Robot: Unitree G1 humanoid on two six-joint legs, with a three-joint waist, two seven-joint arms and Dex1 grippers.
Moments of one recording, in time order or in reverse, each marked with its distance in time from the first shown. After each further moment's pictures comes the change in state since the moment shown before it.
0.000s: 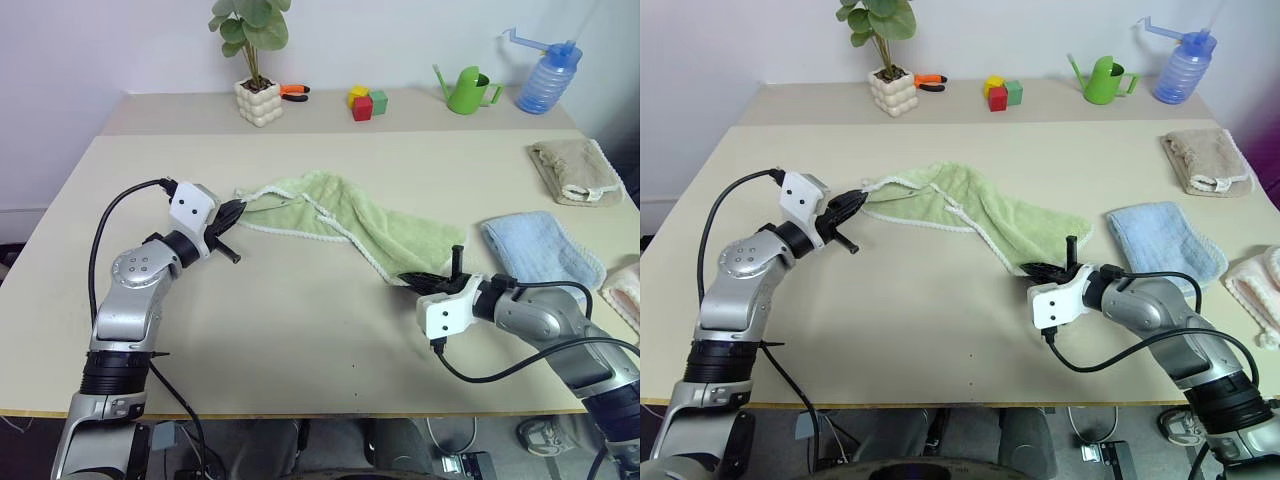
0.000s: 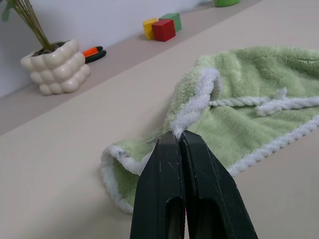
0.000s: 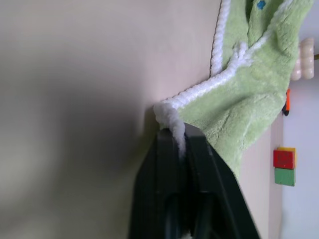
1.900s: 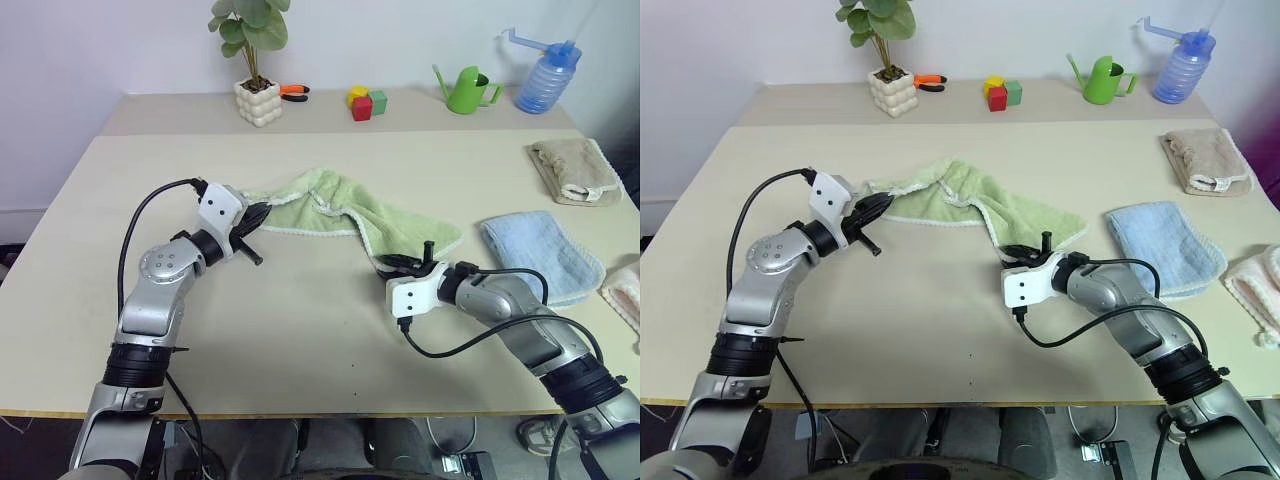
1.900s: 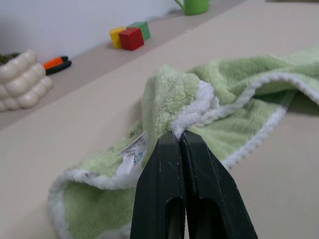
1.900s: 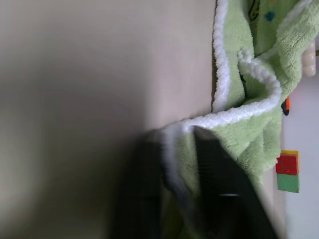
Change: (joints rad) left arm -0.031 -0.061 -0.075 0.009 0.023 0.005 -0.016; right arm -0.175 0.097 0.178 0.121 -0.098 0.111 -0.101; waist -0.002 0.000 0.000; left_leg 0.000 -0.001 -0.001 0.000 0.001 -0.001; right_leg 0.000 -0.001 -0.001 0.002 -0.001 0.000
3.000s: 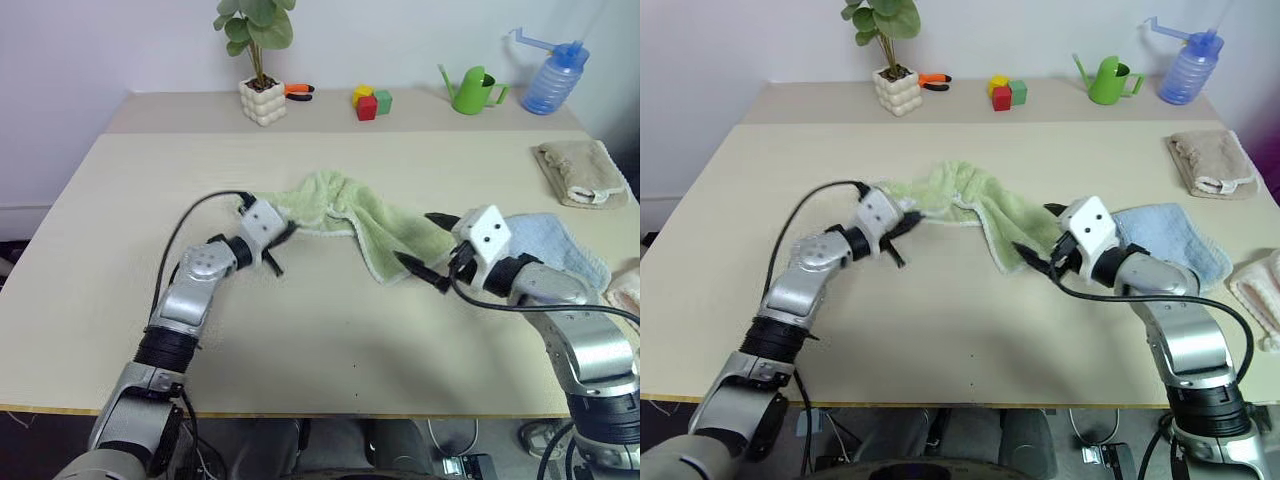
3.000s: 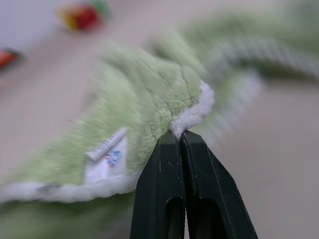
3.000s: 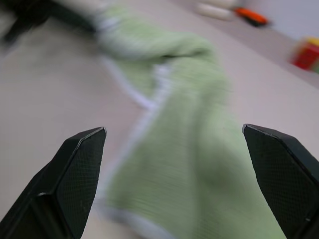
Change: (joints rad) left arm -0.097 -0.058 -0.041 0.118 0.065 -0.083 -0.001; right arm 0.148 0.056 -0.317 -0.439 0.764 0.768 0.164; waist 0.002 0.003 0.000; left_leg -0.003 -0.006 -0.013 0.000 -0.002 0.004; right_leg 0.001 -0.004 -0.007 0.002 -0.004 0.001
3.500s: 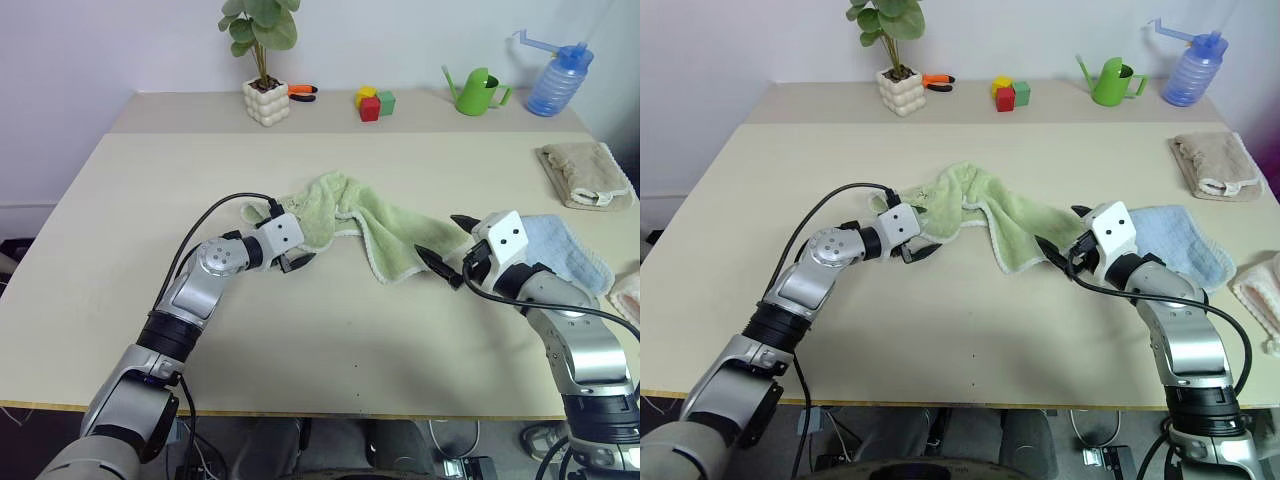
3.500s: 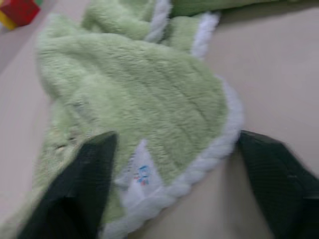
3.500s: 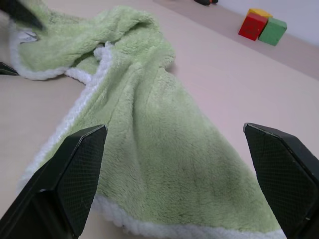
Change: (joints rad) left arm -0.067 0.054 -0.274 0.159 0.219 -0.096 -0.104; right arm 0.034 0.101 -0.156 0.205 0.003 -0.121 -0.115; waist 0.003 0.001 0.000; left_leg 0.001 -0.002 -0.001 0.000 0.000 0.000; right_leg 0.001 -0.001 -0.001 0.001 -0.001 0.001
